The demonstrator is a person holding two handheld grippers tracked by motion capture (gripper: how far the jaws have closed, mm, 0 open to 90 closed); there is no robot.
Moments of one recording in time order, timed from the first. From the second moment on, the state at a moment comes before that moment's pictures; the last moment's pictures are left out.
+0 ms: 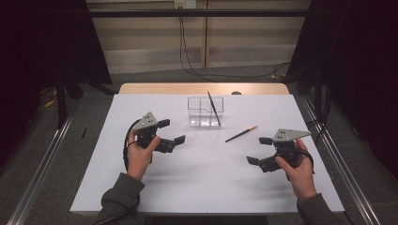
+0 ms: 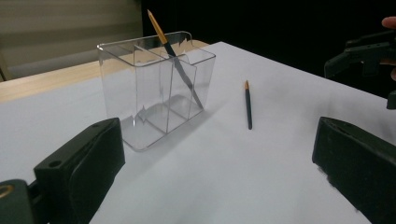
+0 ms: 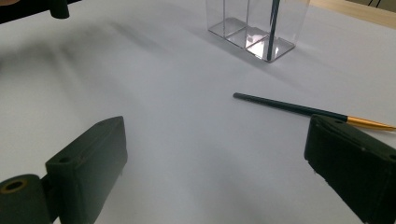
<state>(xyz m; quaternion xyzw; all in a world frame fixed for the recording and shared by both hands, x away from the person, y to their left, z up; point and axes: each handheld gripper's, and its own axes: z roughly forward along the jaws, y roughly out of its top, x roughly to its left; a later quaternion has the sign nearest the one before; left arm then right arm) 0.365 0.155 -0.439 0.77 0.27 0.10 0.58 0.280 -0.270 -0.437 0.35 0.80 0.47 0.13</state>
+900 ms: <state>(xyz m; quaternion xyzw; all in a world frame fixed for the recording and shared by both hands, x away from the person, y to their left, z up) 0.349 0.184 -0.444 0.77 0.28 0.11 0.56 0.281 -0.271 -0.437 0.35 0.80 0.47 0.13</state>
